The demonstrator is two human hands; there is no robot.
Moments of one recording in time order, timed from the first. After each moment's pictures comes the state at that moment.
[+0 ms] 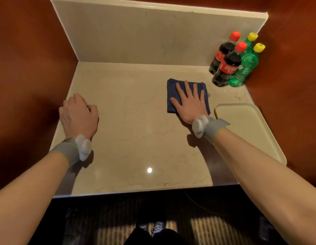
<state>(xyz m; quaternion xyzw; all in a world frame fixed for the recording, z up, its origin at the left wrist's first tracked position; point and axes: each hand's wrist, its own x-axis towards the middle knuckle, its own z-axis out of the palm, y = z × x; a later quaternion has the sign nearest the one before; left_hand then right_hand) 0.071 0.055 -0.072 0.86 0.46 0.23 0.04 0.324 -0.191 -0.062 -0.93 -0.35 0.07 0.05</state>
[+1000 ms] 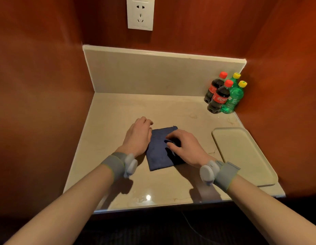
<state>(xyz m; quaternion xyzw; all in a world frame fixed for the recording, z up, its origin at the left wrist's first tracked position) 0.132 -0.021 -0.035 0.96 0.16 0.14 0.20 0.231 -0.218 -0.017 -0.85 -0.45 0.10 0.25</state>
